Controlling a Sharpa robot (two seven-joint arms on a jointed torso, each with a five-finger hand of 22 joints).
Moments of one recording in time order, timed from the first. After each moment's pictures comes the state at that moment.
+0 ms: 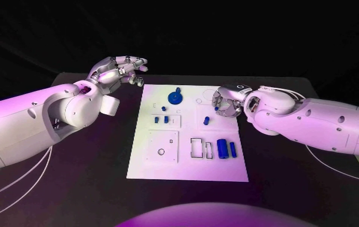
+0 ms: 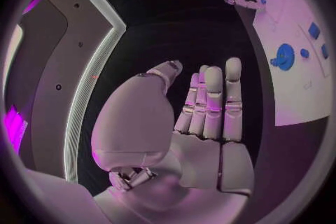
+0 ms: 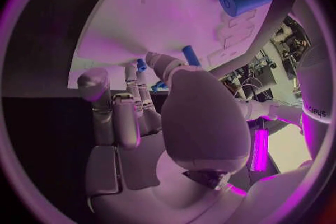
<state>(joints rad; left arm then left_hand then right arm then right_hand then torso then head) 1.22 -0.89 -0.02 1.48 -0.08 -0.12 0.34 1.34 -0.18 0.36 0.19 0.33 0.83 0.17 0.32 0.34 1.01 0.11 0.40 0.26 1.12 0.03 1.20 0.52 0.17 1.08 0.14 0.47 1.25 1.21 -0.86 -0.15 1.49 -1.61 -0.25 -0.19 1.36 -0.27 0.52 0.11 0.21 0.96 0.15 0.29 0.34 1.09 0.09 0.17 0.20 1.46 0.01 1.43 1.27 0.14 1.31 0.12 0.95 1.19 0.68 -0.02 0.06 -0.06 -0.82</state>
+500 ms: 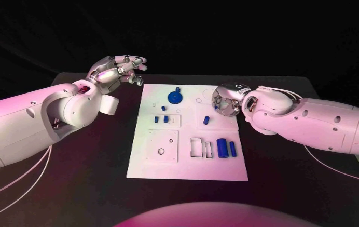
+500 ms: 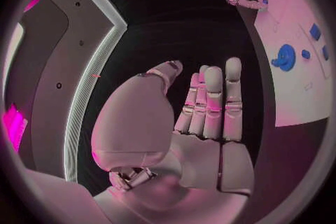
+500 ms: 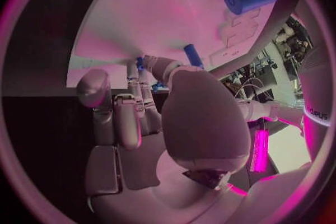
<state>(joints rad) 1.22 -0.89 -0.02 1.48 -0.07 -0.11 0.35 1.34 -0.18 0.36 0.18 0.34 0.83 0.17 0.32 0.34 1.01 0.11 0.40 0.26 1.12 0.03 1.20 0.52 0.17 1.08 0.14 0.47 1.25 1.20 -0.84 -0.15 1.48 -1.63 -0.27 -0.21 1.37 -0.24 0.62 0.08 0.17 1.03 0.13 0.31 0.36 1.19 0.07 0.14 0.18 1.46 0.00 1.44 1.30 0.14 1.33 0.10 0.99 1.22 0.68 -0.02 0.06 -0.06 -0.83</state>
